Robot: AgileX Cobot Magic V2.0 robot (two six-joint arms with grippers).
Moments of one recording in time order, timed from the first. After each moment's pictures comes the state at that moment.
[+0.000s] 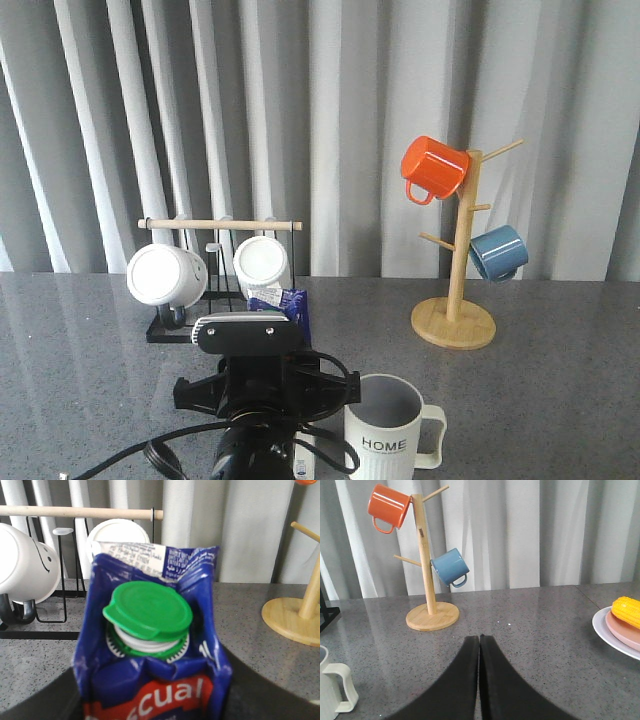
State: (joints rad) left arm -0.86 1.86 -1.17 -1.23 -0.91 0.83; right arm -0.12 0.40 -0.40 0.00 0.16 0.04
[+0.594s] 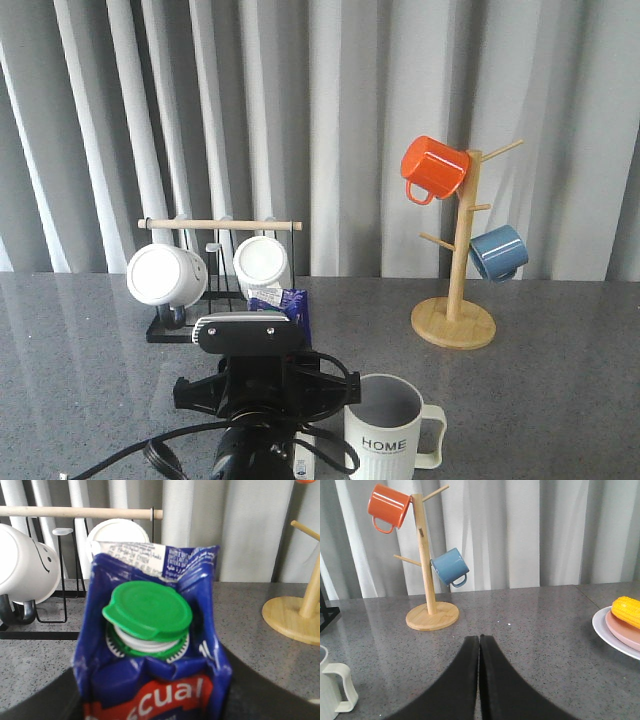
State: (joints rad) left arm -0.86 1.86 -1.17 -1.23 -0.91 0.84; right arm -0.12 0.40 -0.40 0.00 0.16 0.04
